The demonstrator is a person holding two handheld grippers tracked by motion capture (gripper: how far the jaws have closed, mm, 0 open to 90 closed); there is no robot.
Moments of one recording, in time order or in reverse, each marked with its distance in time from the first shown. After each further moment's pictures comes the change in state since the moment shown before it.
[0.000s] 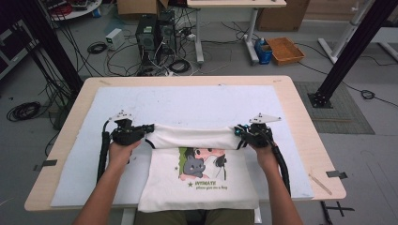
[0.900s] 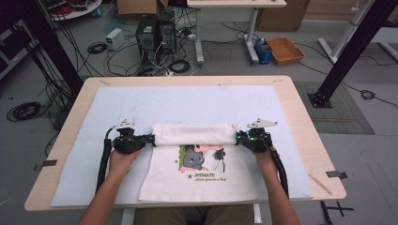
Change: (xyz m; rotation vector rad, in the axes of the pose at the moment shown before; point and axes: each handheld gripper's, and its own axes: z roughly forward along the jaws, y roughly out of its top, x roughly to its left) left arm -0.005 -0.032 -0.008 0.085 -0.035 -0.006; right arm 0.011 -0.016 -0.006 0.086 -0.049 0.006
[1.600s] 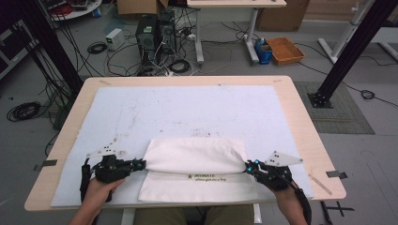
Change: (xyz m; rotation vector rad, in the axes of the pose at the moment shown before) left arm -0.029 -0.054 -0.074 0.032 -0.248 0.037; right arm 0.045 -0.067 -0.100 -0.062 0.156 -0.074
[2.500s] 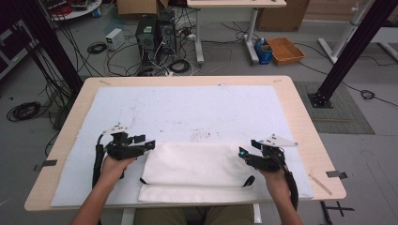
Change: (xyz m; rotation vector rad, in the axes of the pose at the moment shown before) left arm 0.034 0.059 0.054 -0.040 0.213 -0.048; right arm -0.029 0.038 0.045 -0.048 -0.132 0.155
